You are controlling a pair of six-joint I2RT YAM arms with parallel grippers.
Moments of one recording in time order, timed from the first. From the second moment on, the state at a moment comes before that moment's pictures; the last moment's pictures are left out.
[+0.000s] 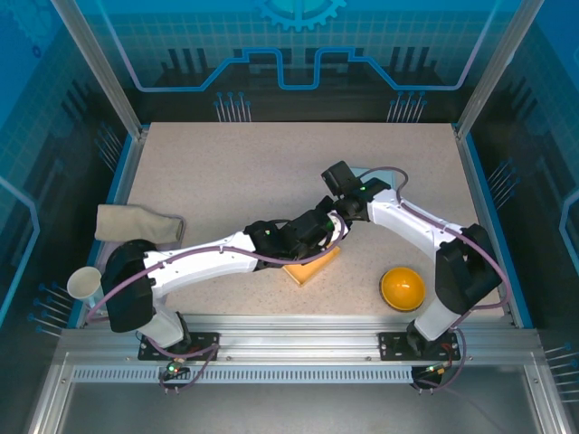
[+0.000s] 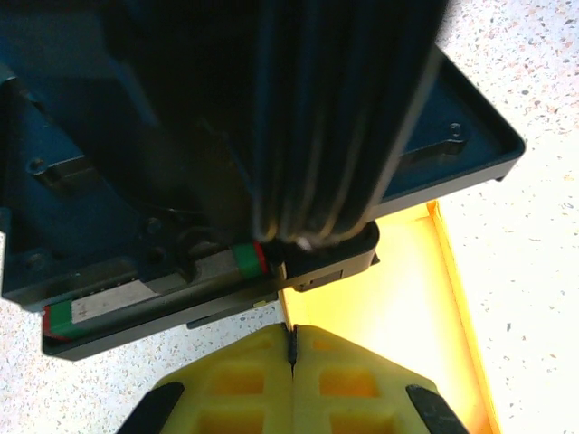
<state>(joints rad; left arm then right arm) -1.04 1.57 1.24 -0.55 -0.39 0.20 0.58 1.63 1.24 -0.77 -0.28 1.30</state>
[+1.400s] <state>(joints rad) -0.69 1.35 1.15 -0.61 -0.13 -0.99 0.47 1.37 1.04 -0.63 -0.07 1.48</state>
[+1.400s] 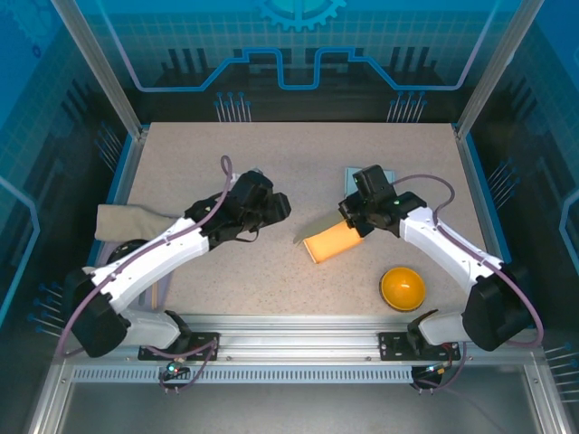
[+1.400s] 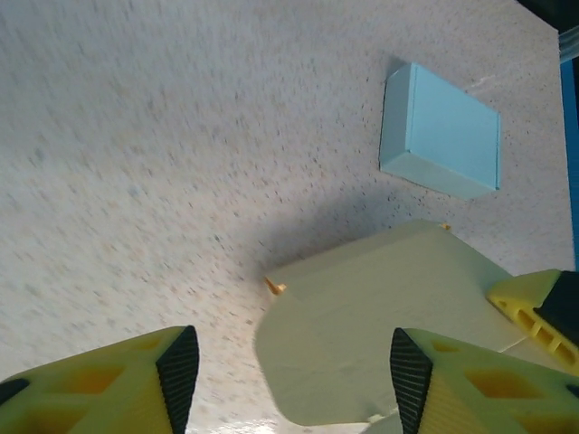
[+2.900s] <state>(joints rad) -0.76 1.61 1.28 -0.55 0.01 -1.34 0.41 1.40 1.12 -0.72 -0.17 1.74</state>
